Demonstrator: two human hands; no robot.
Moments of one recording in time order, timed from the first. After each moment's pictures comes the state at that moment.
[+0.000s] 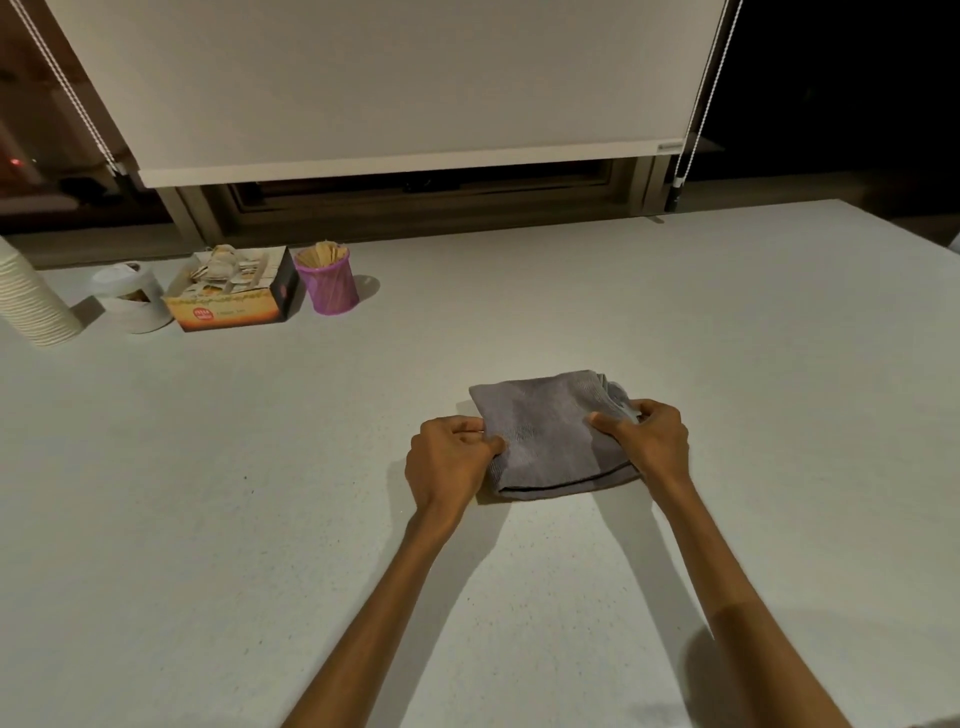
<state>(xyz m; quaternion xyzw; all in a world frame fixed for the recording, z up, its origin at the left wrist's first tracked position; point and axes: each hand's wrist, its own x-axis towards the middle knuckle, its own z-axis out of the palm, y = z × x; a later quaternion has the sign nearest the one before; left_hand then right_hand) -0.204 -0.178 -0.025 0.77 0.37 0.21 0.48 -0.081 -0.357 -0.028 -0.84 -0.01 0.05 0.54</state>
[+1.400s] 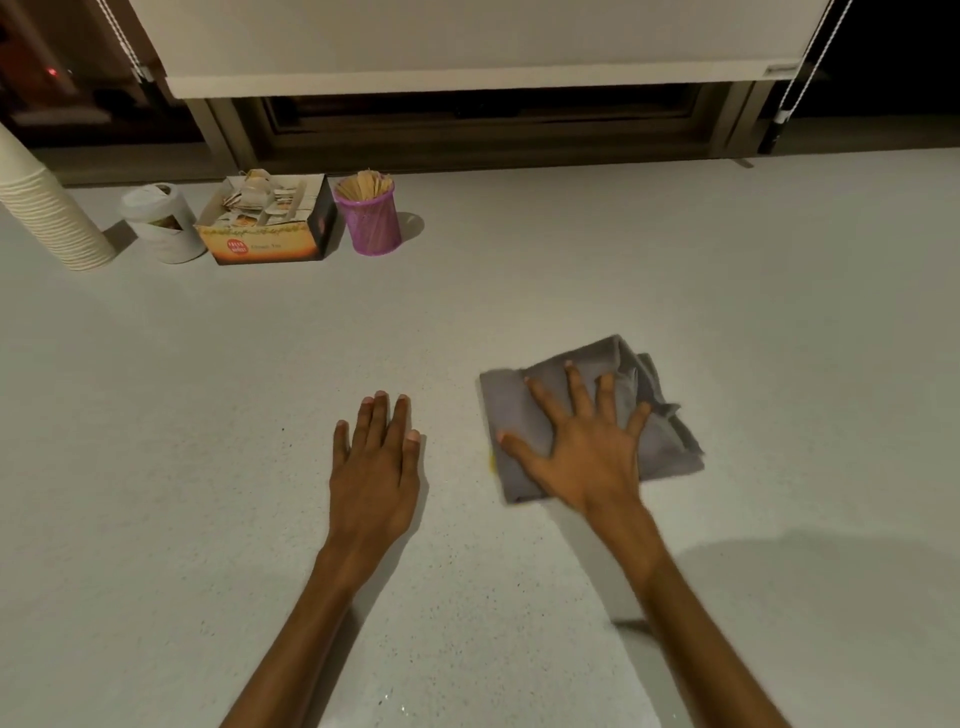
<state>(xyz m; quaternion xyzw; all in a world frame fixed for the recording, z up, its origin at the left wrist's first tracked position) -0.298 -0.084 -0.084 0.93 0.30 0.11 0.17 -0.145 -0.260 -0.067 -0.95 -0.31 -0.01 0.10</state>
